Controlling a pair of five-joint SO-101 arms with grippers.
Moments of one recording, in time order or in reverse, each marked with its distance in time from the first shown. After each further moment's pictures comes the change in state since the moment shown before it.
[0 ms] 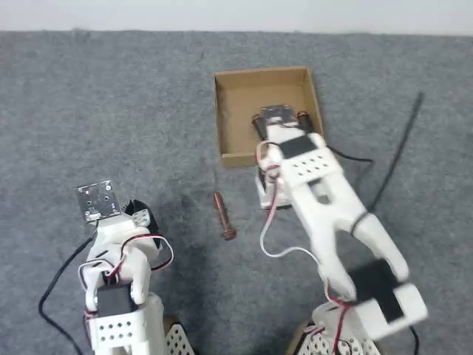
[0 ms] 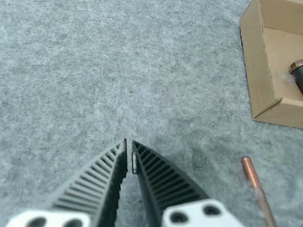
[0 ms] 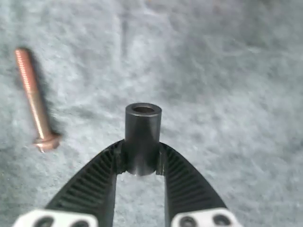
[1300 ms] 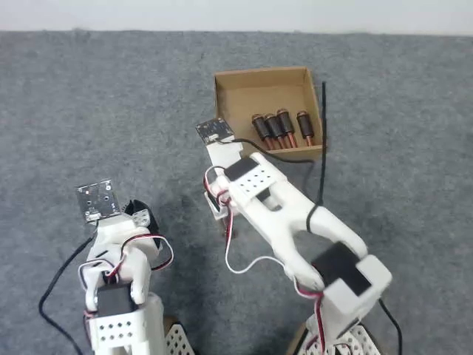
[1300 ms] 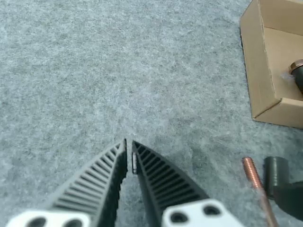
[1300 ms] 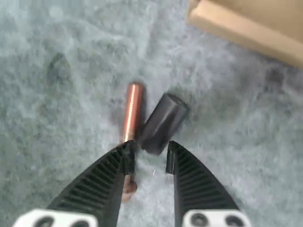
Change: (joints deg) left arm 0.0 0.0 0.0 0.0 0.0; right arm -17.1 17.3 -6.9 -16.6 0.1
